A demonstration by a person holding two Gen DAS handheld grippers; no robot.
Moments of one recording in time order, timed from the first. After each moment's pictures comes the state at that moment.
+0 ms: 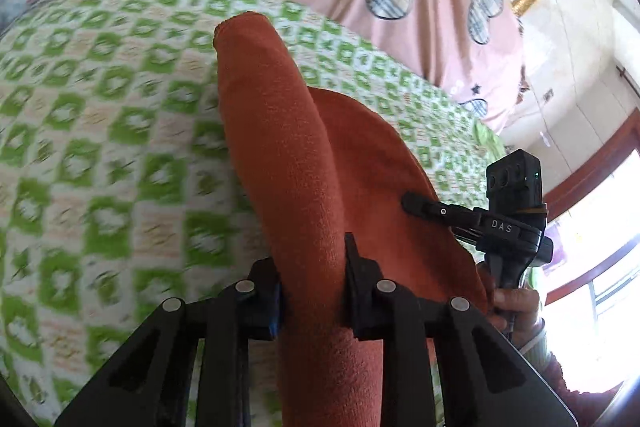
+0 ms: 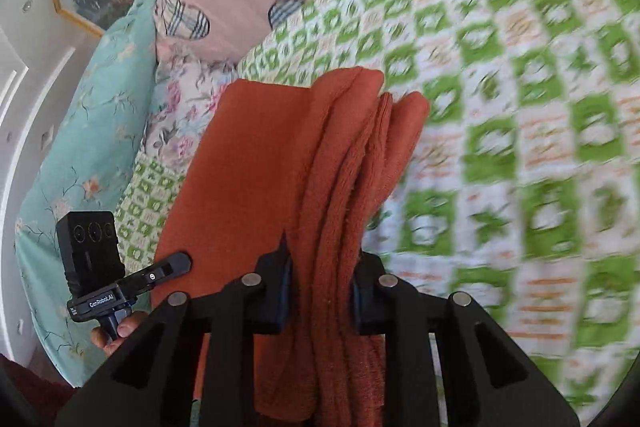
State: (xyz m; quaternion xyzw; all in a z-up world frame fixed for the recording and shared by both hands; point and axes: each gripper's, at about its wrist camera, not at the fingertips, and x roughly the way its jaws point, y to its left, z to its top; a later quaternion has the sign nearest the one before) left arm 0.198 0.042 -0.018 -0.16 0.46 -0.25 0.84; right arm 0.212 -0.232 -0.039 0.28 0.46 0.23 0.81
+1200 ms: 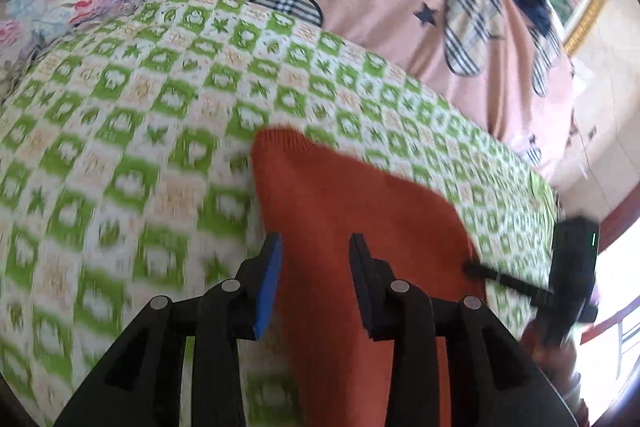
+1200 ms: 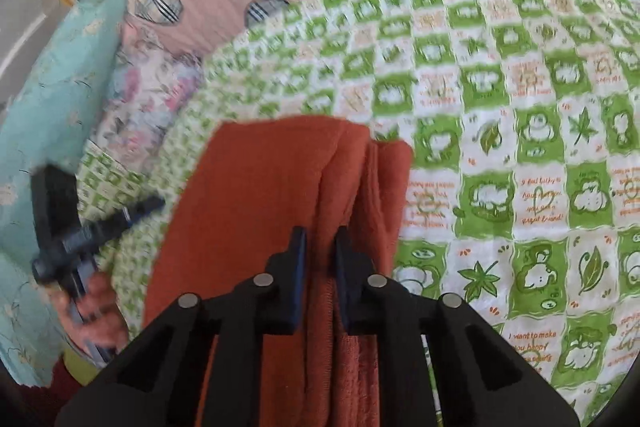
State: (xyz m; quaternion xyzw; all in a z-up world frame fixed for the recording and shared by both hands) left arm 0.258 0.088 -0.015 -0.16 0.42 -0.17 0.88; right arm 0.223 -0.223 0.001 0.20 0.42 0.16 0.87
